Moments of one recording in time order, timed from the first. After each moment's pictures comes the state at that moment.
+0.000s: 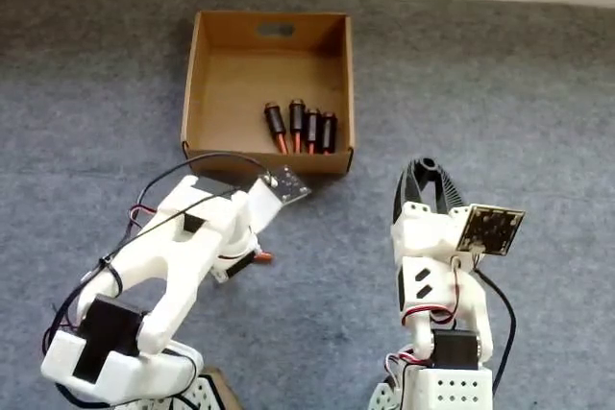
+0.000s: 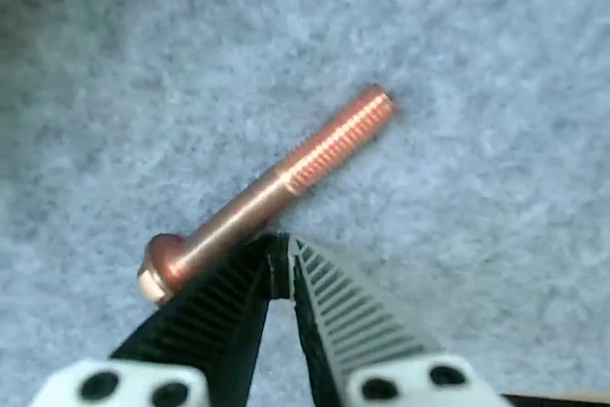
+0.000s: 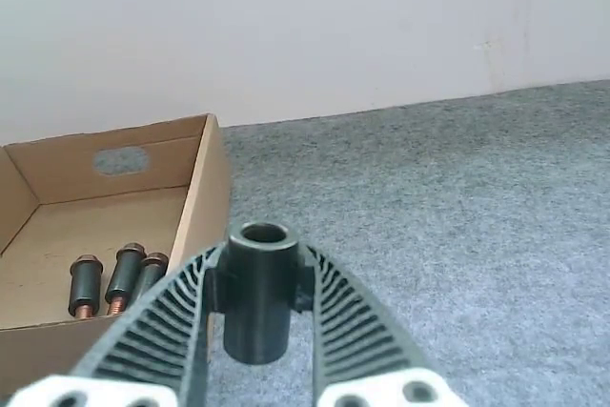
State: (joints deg) left arm 12.1 -5.9 47.4 62.3 -29.1; right arm -2.5 -103.6 96.0 22.7 -7.7
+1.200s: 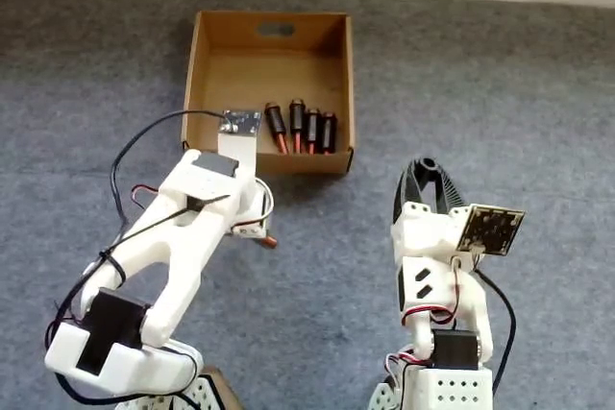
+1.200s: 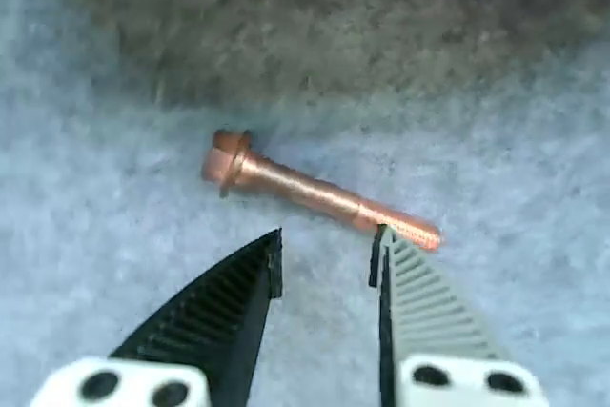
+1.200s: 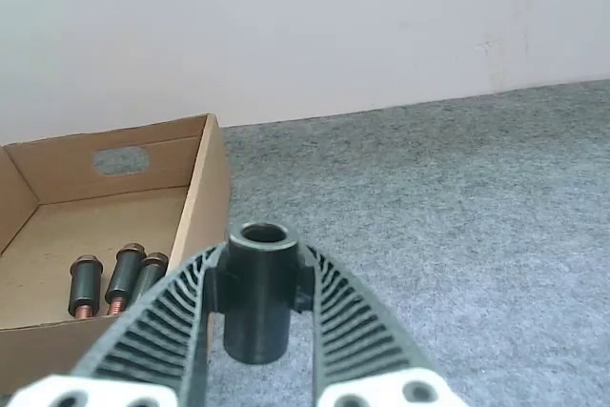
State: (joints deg) left arm 12.2 -5.2 35.6 64.5 17.2; right arm -2.5 -103.6 96.0 22.7 -7.7
